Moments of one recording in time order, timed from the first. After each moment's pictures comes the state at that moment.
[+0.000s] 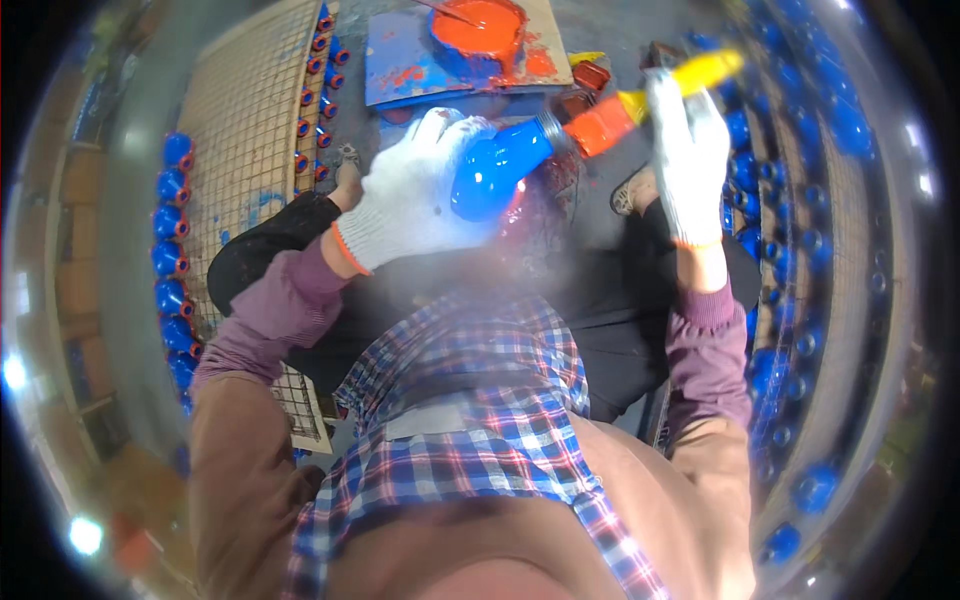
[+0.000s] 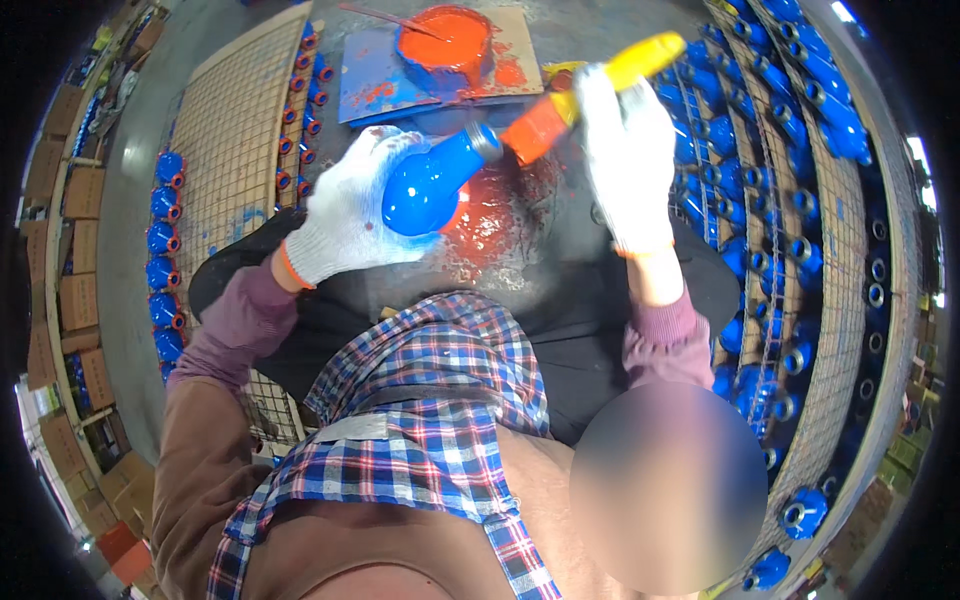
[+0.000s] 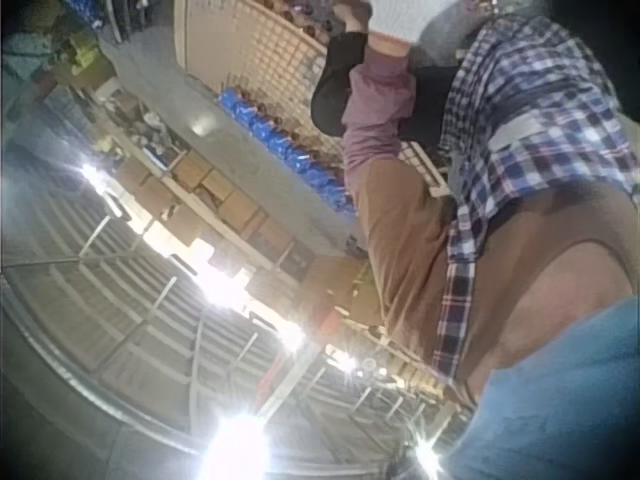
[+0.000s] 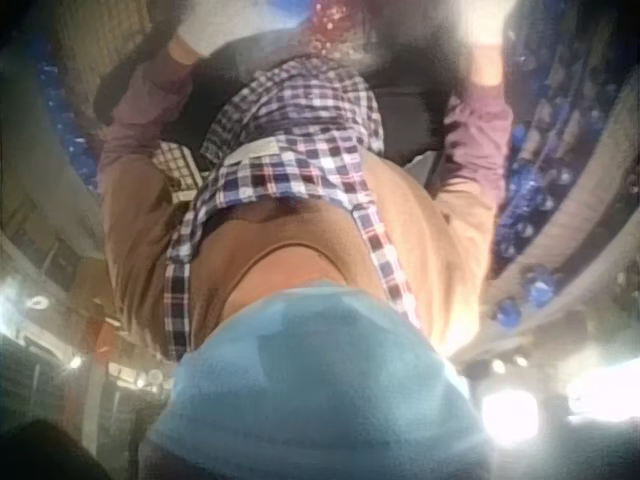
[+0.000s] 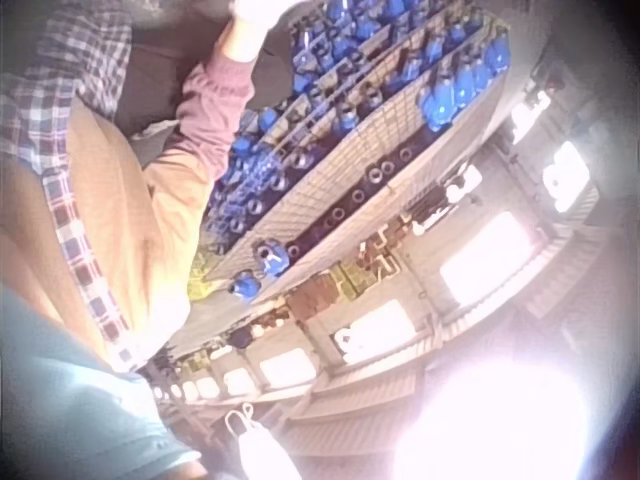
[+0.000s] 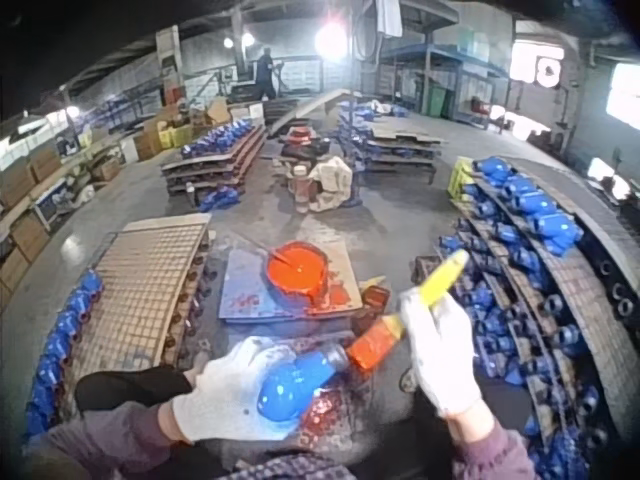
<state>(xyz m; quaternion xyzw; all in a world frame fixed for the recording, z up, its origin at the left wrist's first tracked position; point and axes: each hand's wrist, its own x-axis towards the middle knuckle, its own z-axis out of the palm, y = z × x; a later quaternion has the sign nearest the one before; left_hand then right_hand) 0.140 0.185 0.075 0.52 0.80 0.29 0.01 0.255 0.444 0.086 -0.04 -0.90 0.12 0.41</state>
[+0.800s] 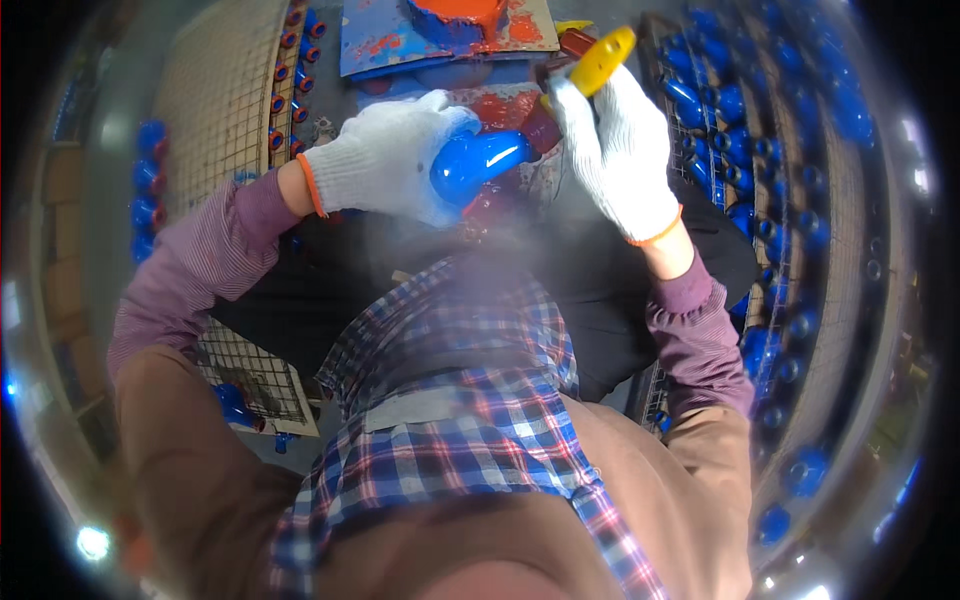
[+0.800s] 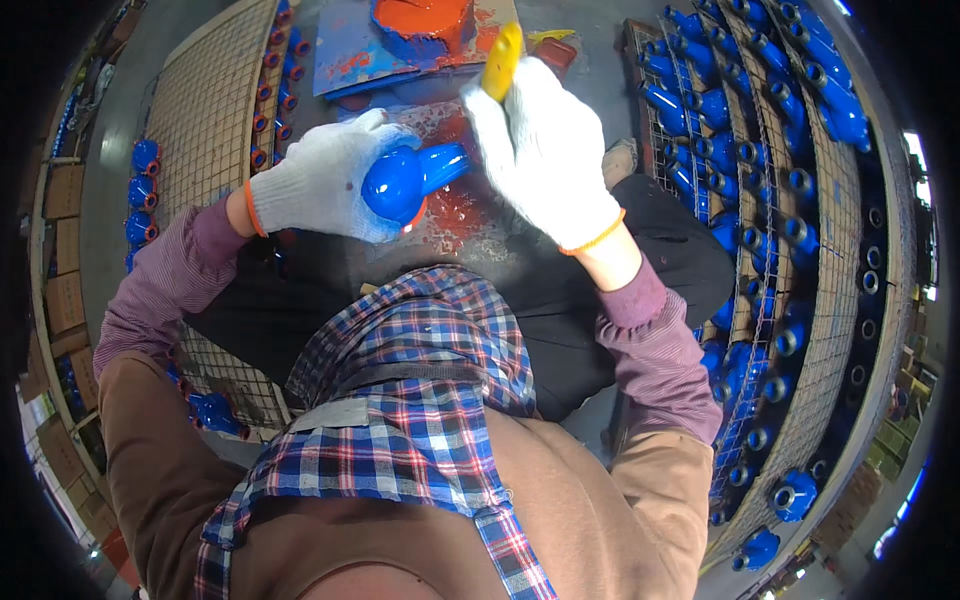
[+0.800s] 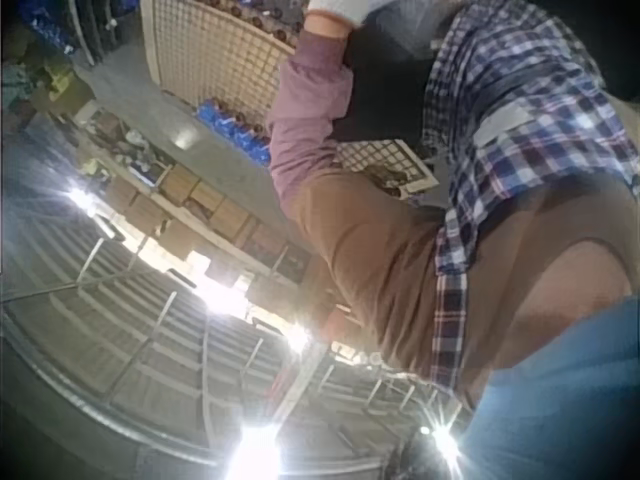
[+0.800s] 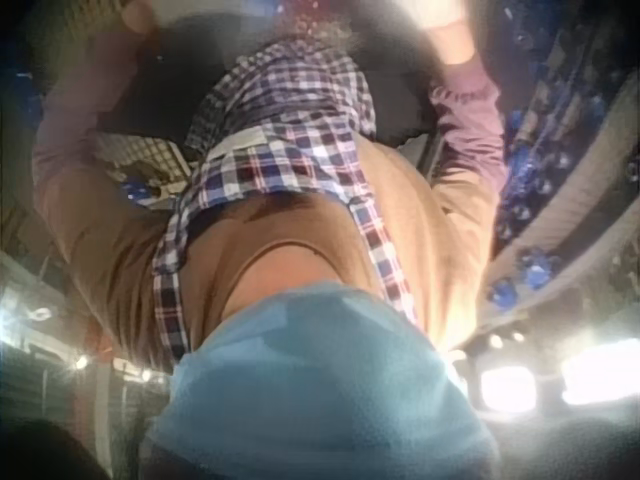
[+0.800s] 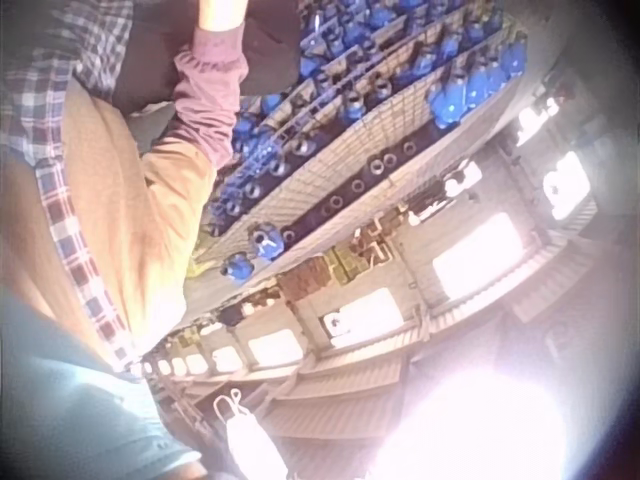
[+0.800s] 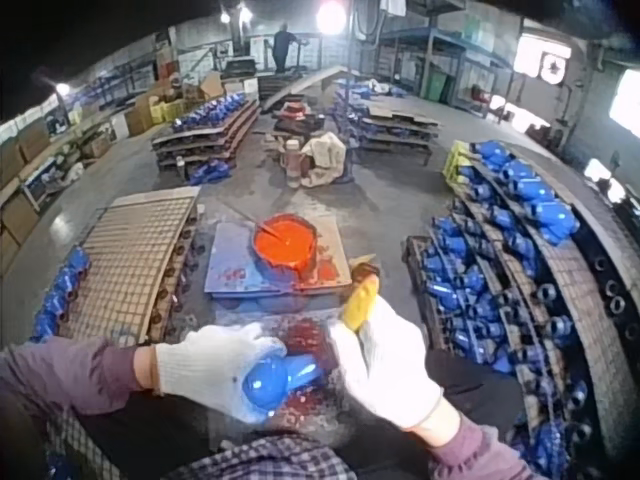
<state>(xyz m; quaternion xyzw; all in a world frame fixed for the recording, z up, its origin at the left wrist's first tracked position) 0.118 0.193 0.084 0.60 0.78 0.09 0.13 0.249 0.397 0.064 0.00 -0.90 0.24 0.37</state>
